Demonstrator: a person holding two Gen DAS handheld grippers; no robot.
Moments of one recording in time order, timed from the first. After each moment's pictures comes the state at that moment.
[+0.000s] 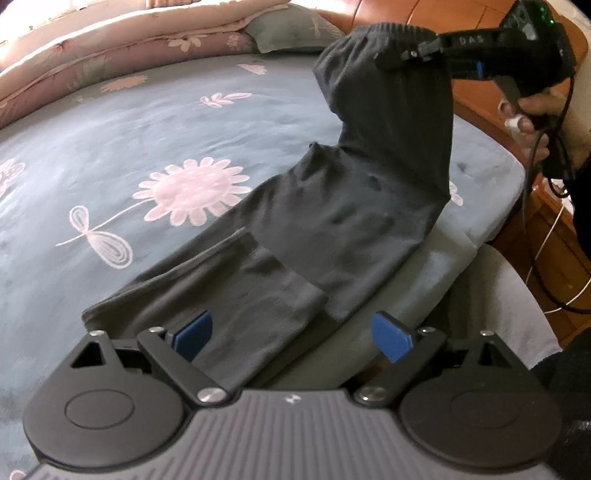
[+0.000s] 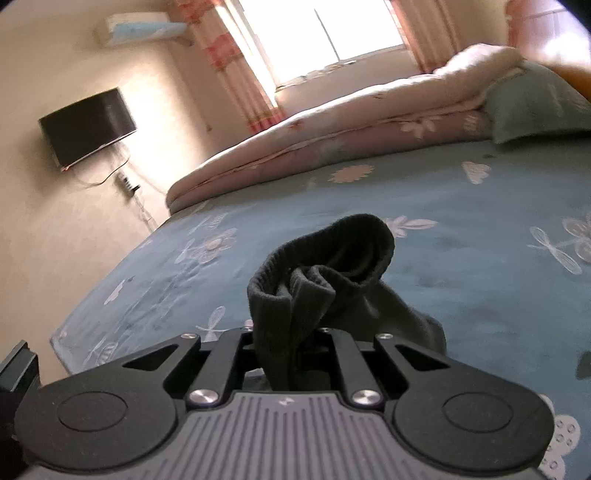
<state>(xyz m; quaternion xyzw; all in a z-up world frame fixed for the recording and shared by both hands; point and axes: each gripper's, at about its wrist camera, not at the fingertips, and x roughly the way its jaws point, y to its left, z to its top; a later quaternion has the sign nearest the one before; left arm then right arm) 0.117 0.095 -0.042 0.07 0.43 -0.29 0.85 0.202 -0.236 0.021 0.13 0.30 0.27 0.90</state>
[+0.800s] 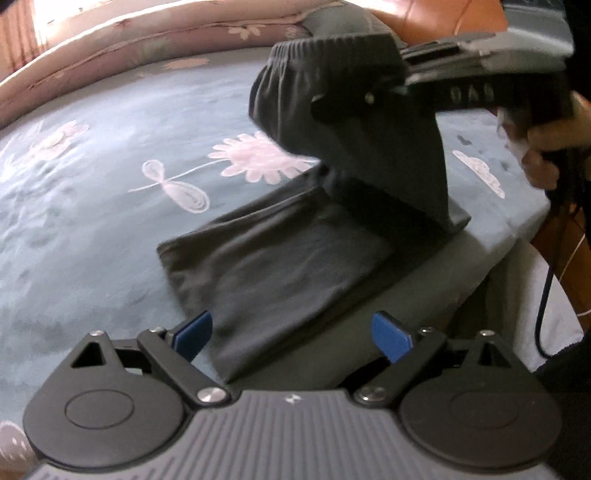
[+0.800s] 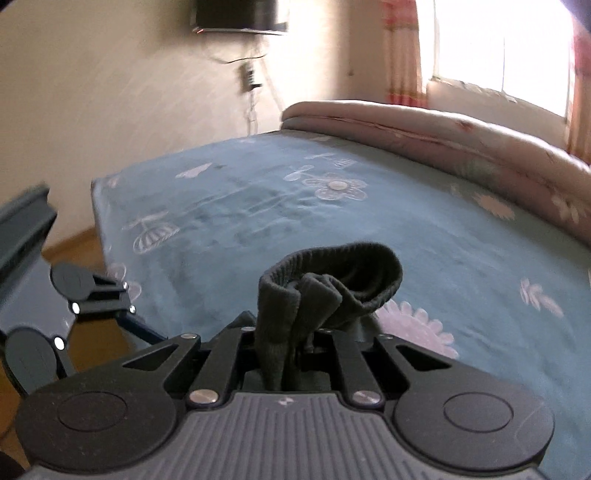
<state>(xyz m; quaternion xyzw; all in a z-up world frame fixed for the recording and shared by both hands) 0.090 0.151 -0.050 0.06 0.45 -0.21 0.87 0.155 -0.036 0.008 -0.14 0.28 0.41 0.86</state>
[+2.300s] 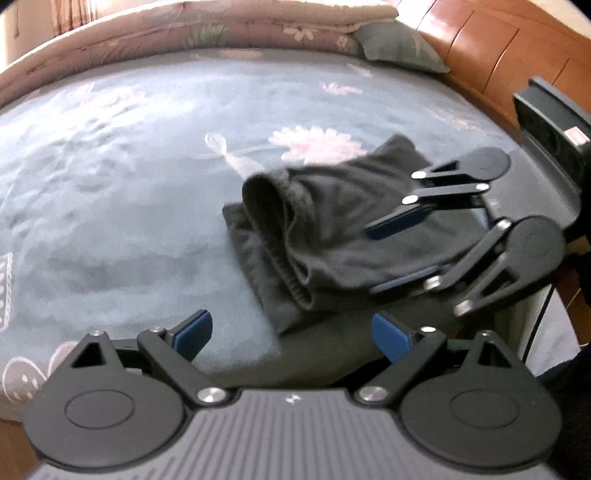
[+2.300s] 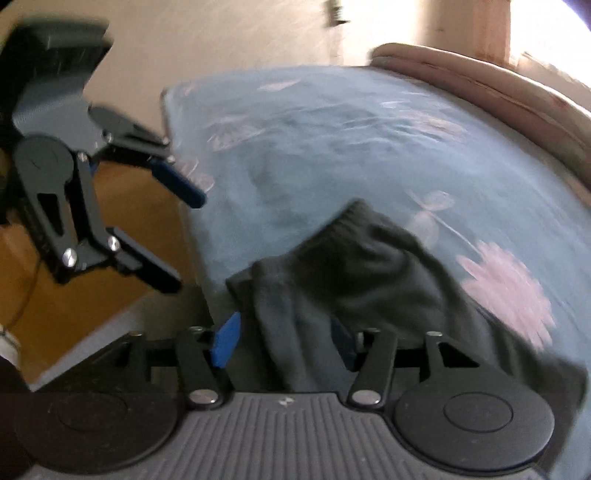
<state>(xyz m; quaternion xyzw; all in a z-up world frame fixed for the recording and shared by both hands) 0.071 0.196 -0.040 0.01 0.44 -0.16 0.88 0.130 -0.024 -0.057 -0.19 0.35 0.49 0.77</state>
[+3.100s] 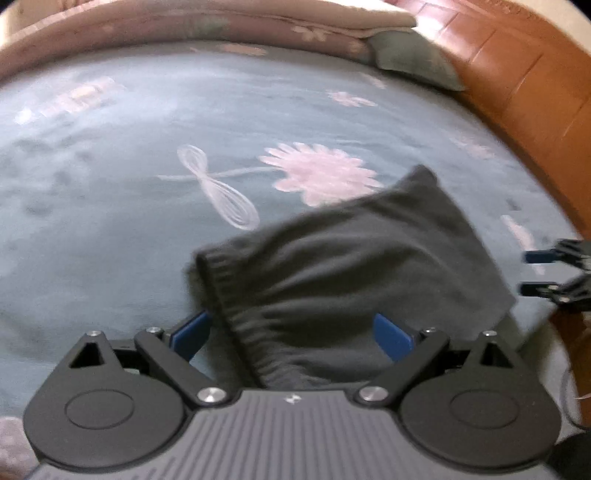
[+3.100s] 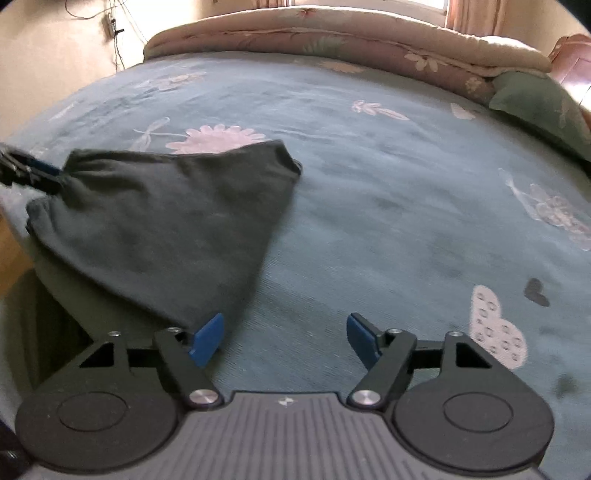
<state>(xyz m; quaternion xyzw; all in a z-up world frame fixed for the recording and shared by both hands) 0.148 0.153 -0.070 -0.02 0.44 -0.15 0.89 0.133 -0.241 -0.092 -0.10 0.41 0.21 0.88</state>
